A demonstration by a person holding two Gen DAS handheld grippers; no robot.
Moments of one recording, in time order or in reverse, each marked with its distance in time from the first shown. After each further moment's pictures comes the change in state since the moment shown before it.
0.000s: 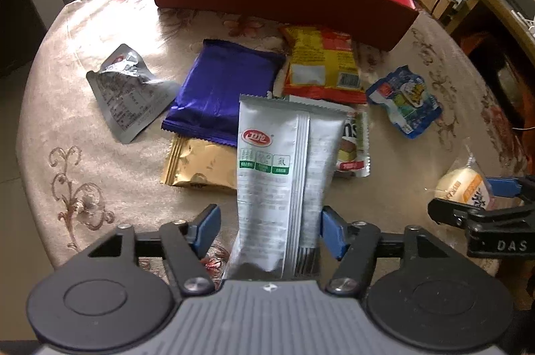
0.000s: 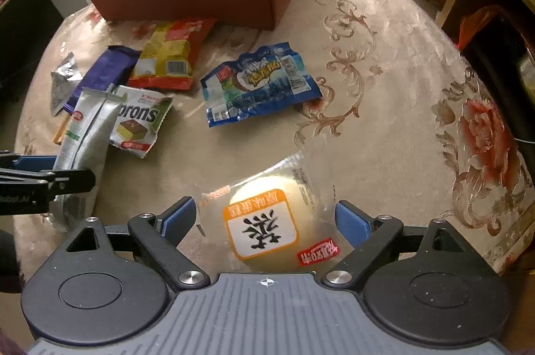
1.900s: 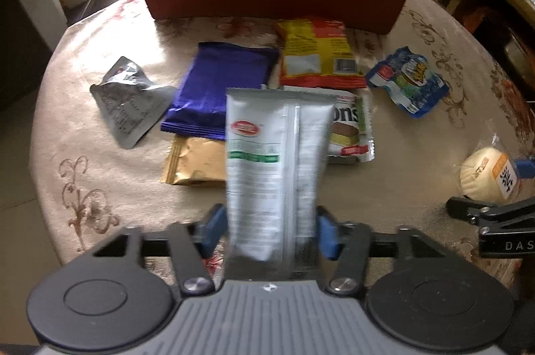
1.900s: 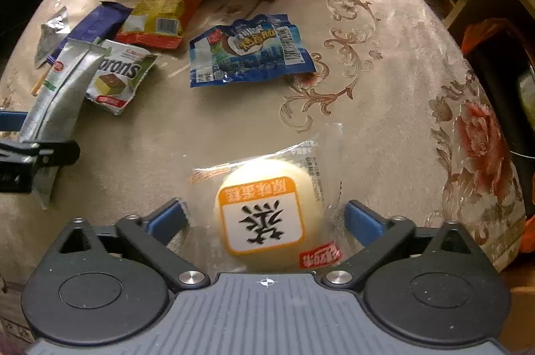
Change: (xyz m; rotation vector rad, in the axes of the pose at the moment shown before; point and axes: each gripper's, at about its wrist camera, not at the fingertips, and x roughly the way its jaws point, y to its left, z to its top) left arm 0.000 -0.013 -0.010 0.078 -0.039 0.084; right arm 0.011 0.006 -0.005 -0.117 0.044 -0.070
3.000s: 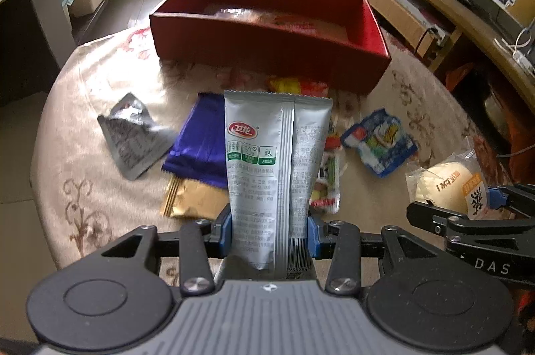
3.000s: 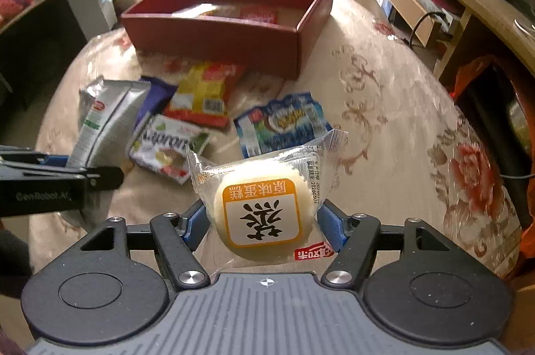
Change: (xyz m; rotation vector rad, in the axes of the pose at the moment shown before) left arm -0.035 0.005 0.019 -0.085 -0.123 -0.080; right arm -0.052 0.023 0.012 0.066 -0.200 0.044
